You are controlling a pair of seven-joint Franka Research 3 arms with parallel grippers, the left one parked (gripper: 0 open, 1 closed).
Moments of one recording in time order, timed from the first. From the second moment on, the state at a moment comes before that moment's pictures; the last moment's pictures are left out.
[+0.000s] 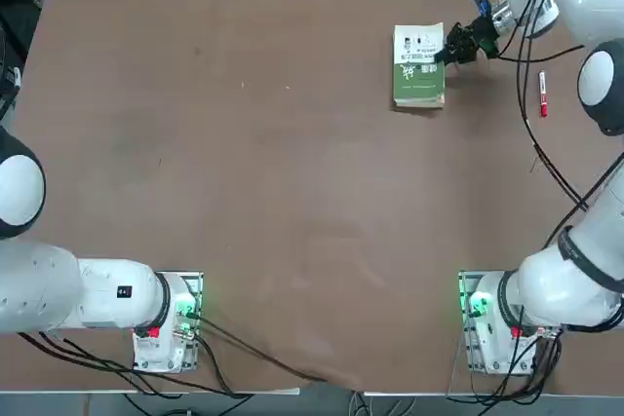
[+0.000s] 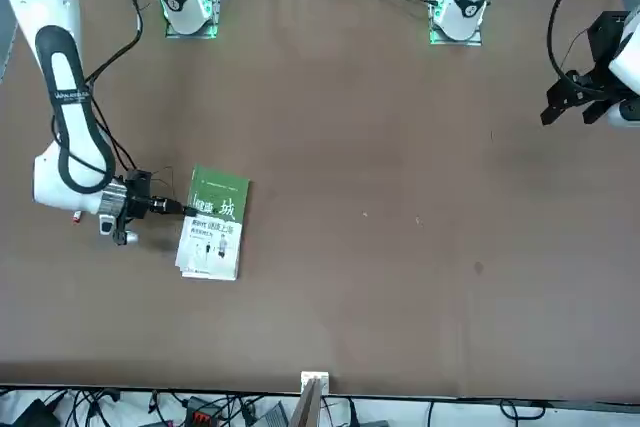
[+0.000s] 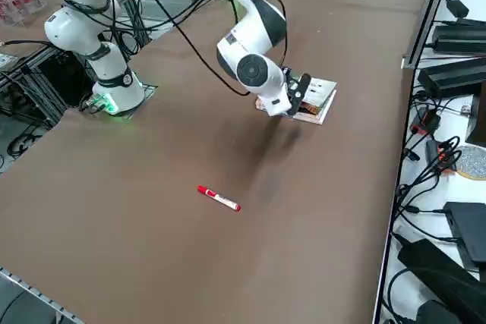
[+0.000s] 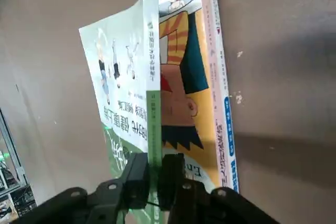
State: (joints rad) arm -0.07 0.57 0.00 -1.82 0.88 2.08 -0.46
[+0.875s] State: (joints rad) arm -0.06 0.58 0.00 -1.81 0.88 2.09 -0.47
